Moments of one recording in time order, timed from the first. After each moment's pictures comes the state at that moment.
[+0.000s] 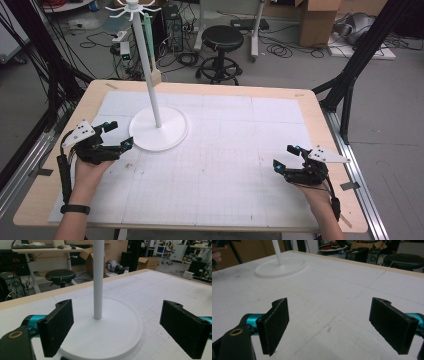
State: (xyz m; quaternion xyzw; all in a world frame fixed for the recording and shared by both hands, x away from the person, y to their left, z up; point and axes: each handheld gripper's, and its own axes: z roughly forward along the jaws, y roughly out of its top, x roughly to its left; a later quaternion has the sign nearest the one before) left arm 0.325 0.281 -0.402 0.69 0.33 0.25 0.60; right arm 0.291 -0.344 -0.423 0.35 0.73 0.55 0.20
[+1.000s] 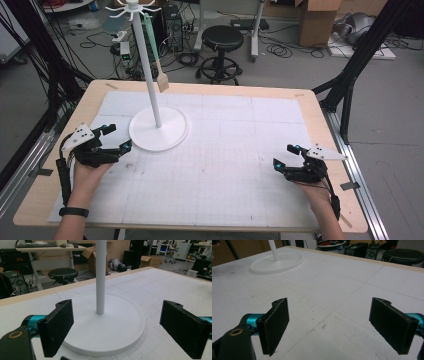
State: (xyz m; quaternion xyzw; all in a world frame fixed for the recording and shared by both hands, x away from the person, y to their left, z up) left arm 0.320 0.285 -0.409 0.69 0.33 0.26 0.59; right arm 0.299 -0.346 -0.428 0.35 0.74 0.54 0.20
